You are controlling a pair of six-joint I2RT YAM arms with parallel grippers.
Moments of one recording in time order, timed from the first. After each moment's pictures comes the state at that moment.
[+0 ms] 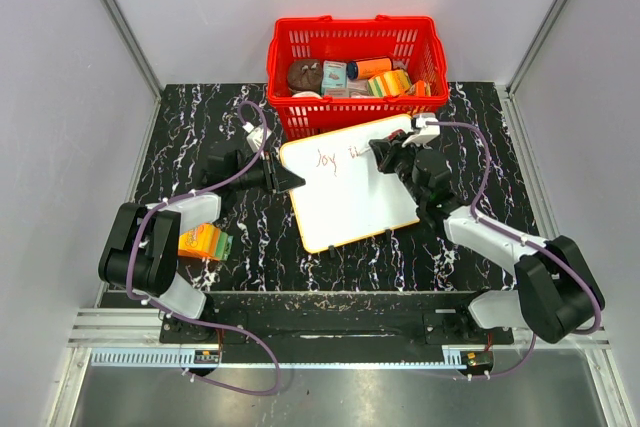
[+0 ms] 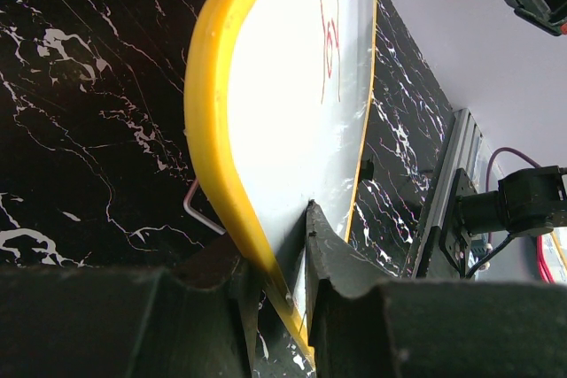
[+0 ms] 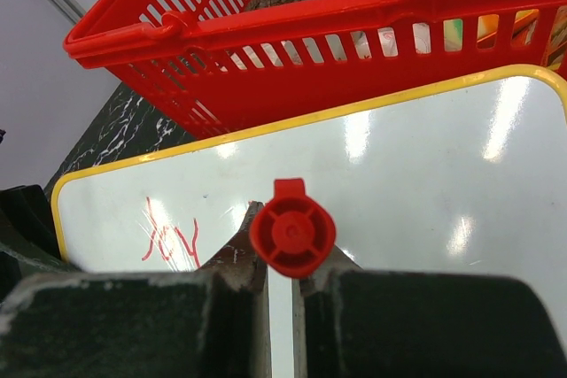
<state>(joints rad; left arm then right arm) -0.23 1.55 0.69 0.48 0.86 -0.45 0.51 1.32 0.67 0.62 0.12 0.41</state>
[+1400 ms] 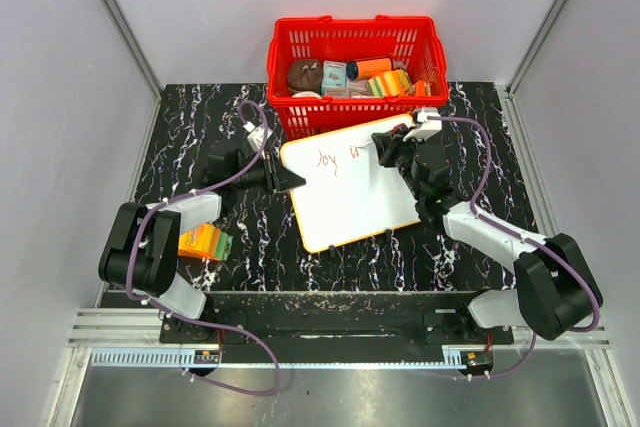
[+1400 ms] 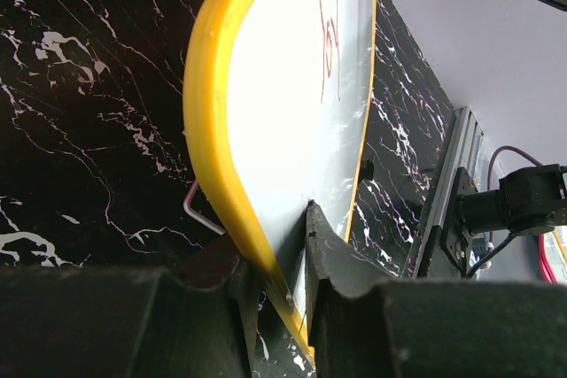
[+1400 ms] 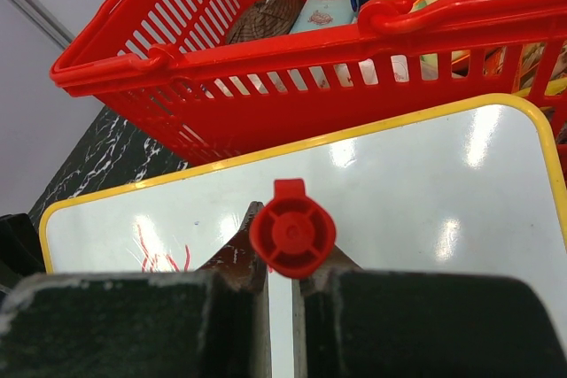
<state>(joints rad) -0.23 1.55 0.70 0.47 0.86 -0.44 0.50 1.34 0.72 0.60 0.16 0.40</state>
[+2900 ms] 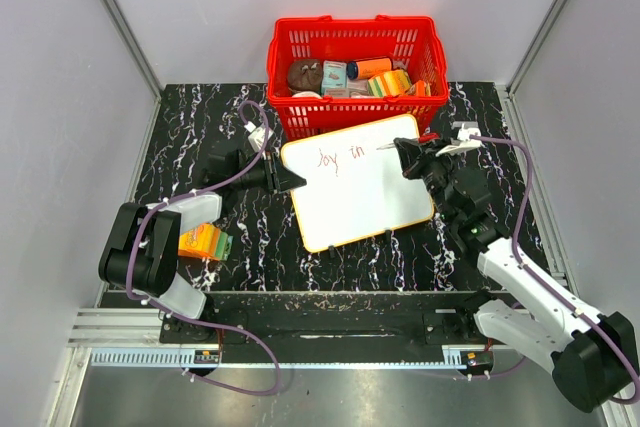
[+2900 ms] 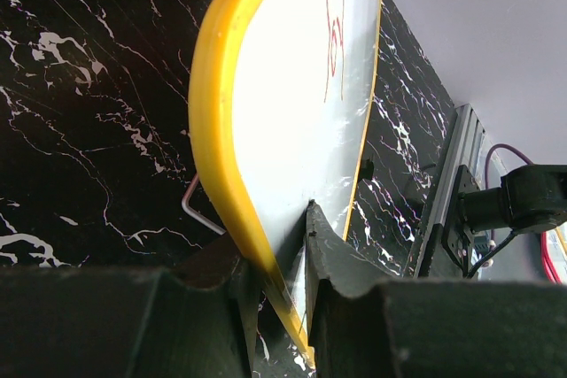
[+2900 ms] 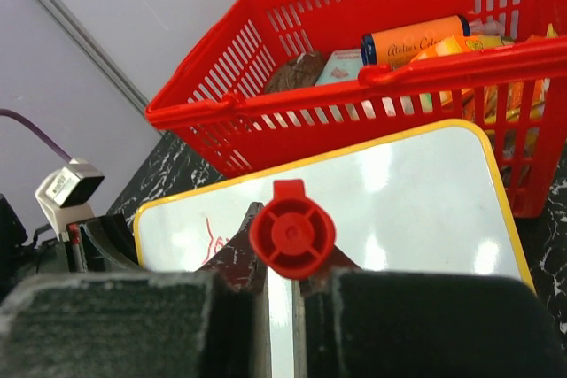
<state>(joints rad) -0.24 1.55 0.70 0.47 0.86 -0.43 0.50 0.93 0.62 0.44 0.16 0.43</state>
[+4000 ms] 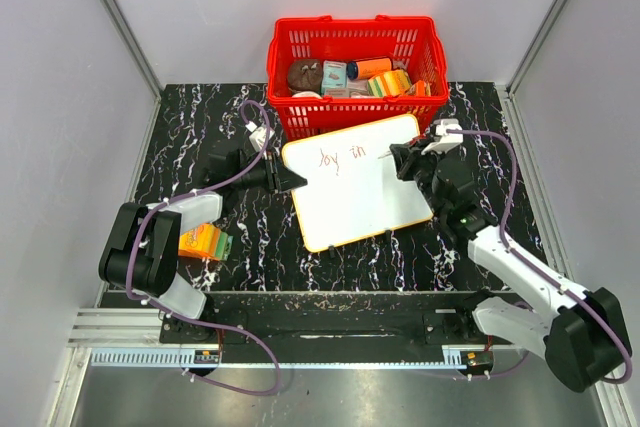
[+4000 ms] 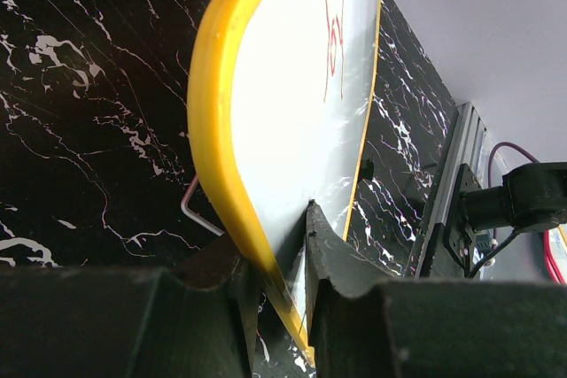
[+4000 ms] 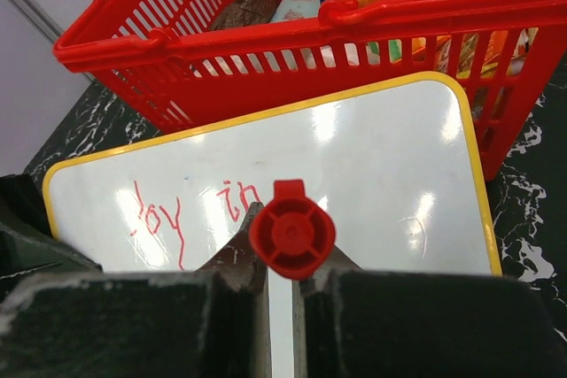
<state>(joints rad) -0.24 1.55 0.71 0.46 0.86 -0.43 0.50 1.03 0.64 0.37 0.18 0.34</state>
